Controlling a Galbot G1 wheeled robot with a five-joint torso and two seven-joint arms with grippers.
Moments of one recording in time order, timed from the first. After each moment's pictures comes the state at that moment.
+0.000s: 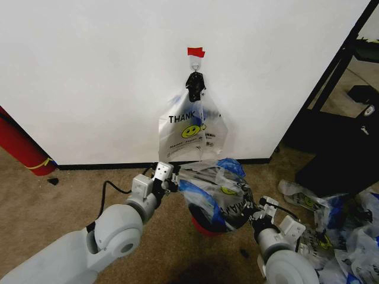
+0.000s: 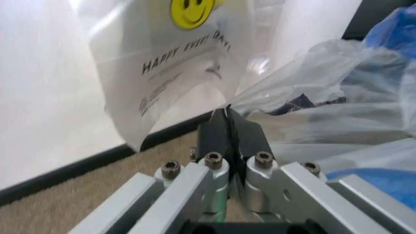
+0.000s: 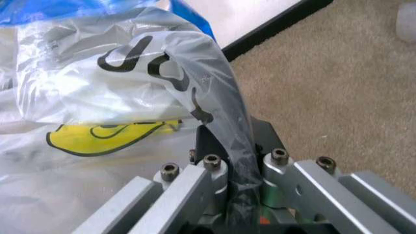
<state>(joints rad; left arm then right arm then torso) 0.92 -0.74 0.11 -2.25 -0.87 0.47 -0.54 -1.60 1.39 0.37 2.30 0.73 -0.40 0.50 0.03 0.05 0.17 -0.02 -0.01</state>
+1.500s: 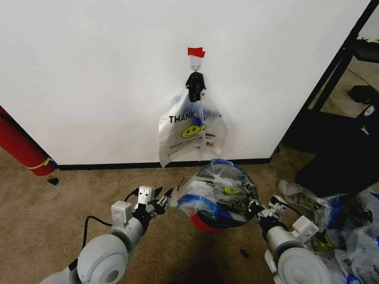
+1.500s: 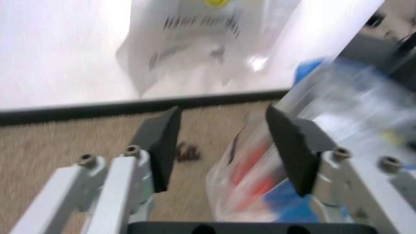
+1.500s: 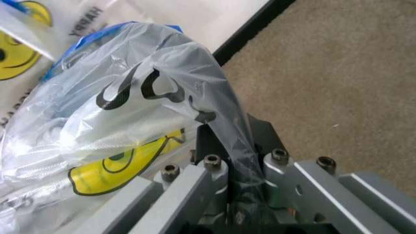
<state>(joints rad) 1.32 -0.80 -0.15 -2.39 -0.87 0.33 -0.49 -1.55 1.37 0.49 2.23 1.00 -0.36 0.50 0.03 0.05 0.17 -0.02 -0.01</state>
